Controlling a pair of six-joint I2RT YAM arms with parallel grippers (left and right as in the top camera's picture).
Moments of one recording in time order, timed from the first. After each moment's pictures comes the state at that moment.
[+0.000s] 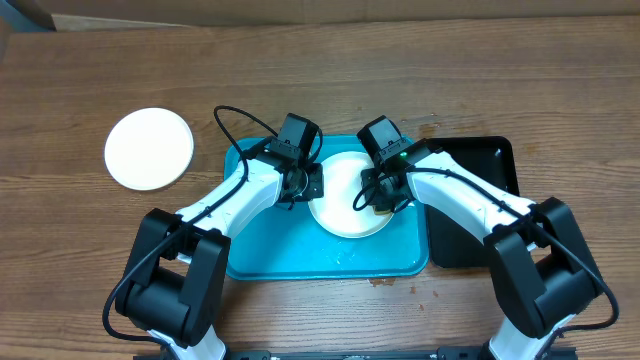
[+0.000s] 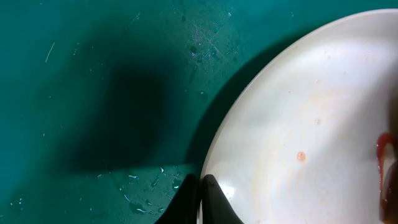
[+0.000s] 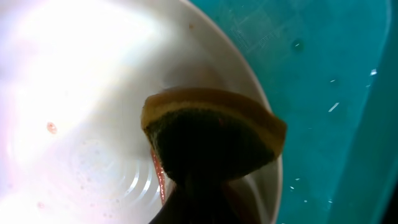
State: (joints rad) left arm -0.42 1.83 1.11 -0.55 0.08 -0.46; right arm 0.53 1.87 1.20 -0.68 0.03 0.37
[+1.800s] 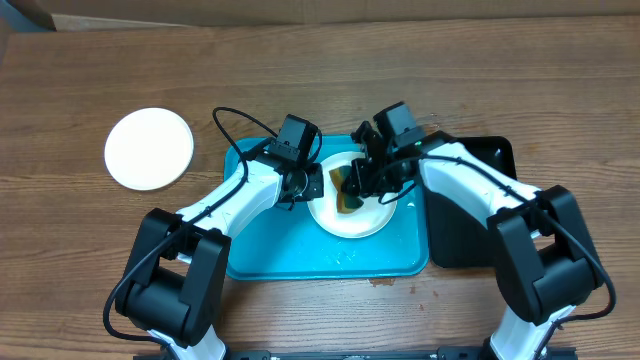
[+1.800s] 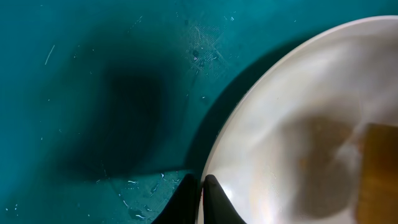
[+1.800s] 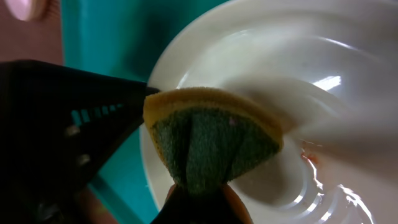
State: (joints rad) left arm -0.42 1.83 1.10 -0.52 0.08 -0.47; right arm 0.41 1.91 1.23 -0.55 -0.63 0.30
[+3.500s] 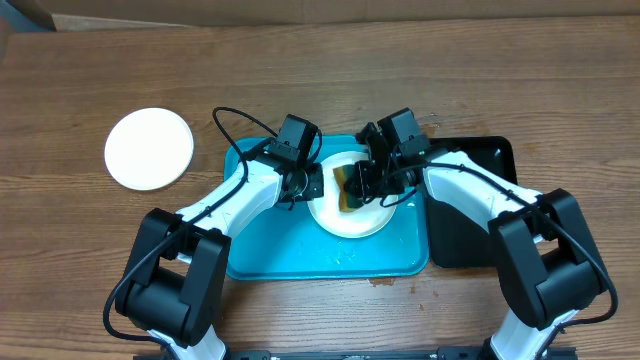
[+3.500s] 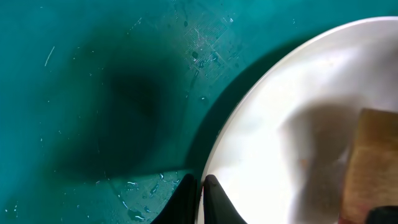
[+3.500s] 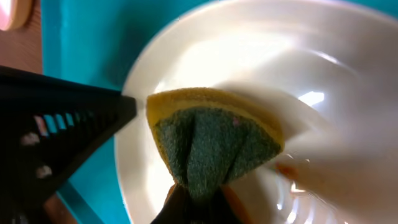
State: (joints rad) left arm -0.42 1.83 1.10 -0.52 0.08 -0.47; right arm 0.43 1.89 1.11 -0.39 -0.54 0.33
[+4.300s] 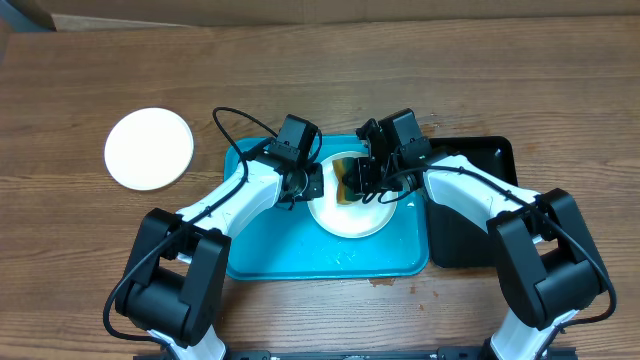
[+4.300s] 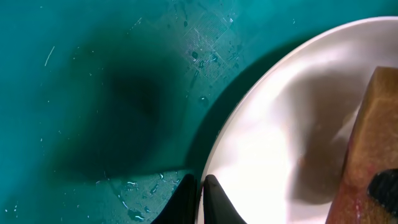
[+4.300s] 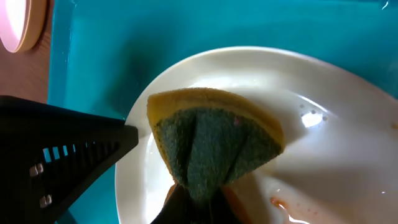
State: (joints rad) left arm -0.42 1.83 1.10 -0.52 0.08 -0.47; right arm 0.43 1.89 1.09 -0.26 -0.51 0.36
